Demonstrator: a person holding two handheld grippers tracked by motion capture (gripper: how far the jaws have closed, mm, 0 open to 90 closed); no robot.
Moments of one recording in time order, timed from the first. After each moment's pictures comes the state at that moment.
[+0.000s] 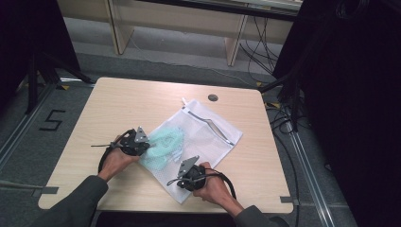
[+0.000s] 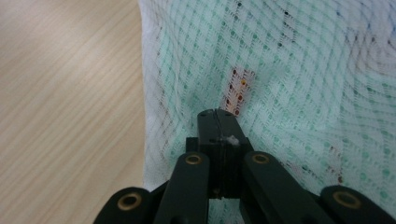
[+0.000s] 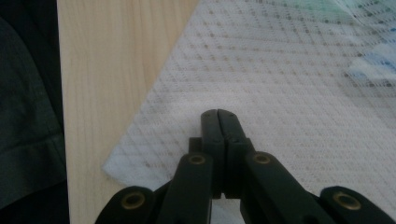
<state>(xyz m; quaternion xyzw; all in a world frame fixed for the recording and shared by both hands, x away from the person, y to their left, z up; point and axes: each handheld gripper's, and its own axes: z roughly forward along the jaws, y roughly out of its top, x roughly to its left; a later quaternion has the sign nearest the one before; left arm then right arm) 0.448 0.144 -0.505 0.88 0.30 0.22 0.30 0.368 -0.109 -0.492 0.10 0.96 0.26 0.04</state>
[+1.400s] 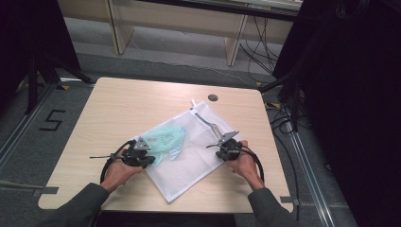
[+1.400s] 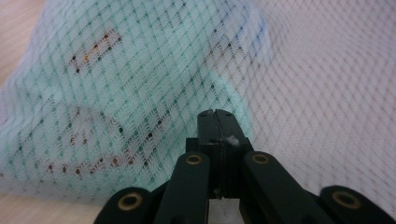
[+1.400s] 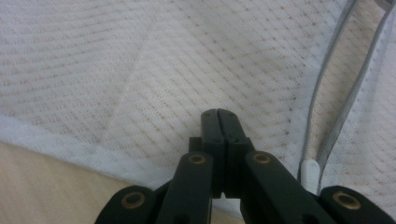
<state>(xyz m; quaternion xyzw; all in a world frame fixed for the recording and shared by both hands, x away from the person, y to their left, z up) 0.411 0.132 -0.507 0.86 0.35 0.13 0.35 0.455 -0.224 -0.489 0.27 0.93 0.23 0.14</state>
